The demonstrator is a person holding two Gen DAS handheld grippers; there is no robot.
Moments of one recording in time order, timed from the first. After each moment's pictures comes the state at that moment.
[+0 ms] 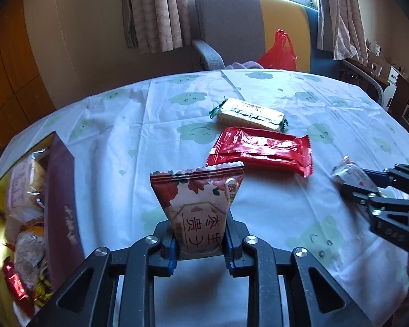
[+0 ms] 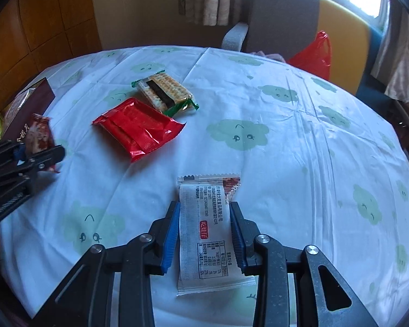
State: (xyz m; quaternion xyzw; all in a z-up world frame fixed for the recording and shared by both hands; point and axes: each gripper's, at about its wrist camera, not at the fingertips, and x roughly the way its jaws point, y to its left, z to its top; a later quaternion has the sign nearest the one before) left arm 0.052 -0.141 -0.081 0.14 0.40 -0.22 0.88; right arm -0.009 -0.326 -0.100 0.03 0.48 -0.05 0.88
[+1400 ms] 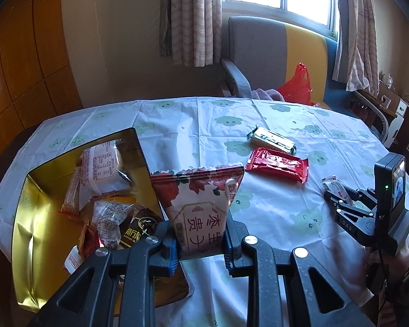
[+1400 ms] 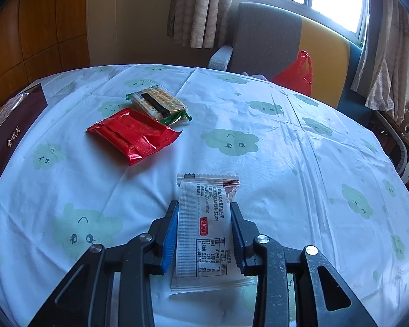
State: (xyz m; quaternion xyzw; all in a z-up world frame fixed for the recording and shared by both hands) left arm 0.011 -0.051 -0.014 0.08 0.39 -0.18 0.90; right arm -0.021 -0.313 -0.106 0.01 0.42 -0.10 0.90
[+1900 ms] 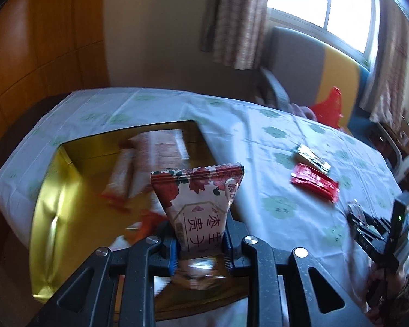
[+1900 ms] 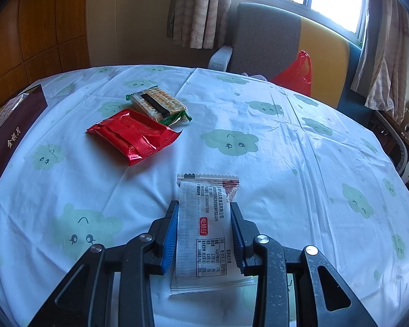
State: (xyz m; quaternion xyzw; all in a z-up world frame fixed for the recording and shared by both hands) left arm 0.039 0.047 -0.008 -0.01 0.41 -0.11 0.91; right arm -0.021 -0.314 -0.105 0.01 0.42 -0.10 0.90
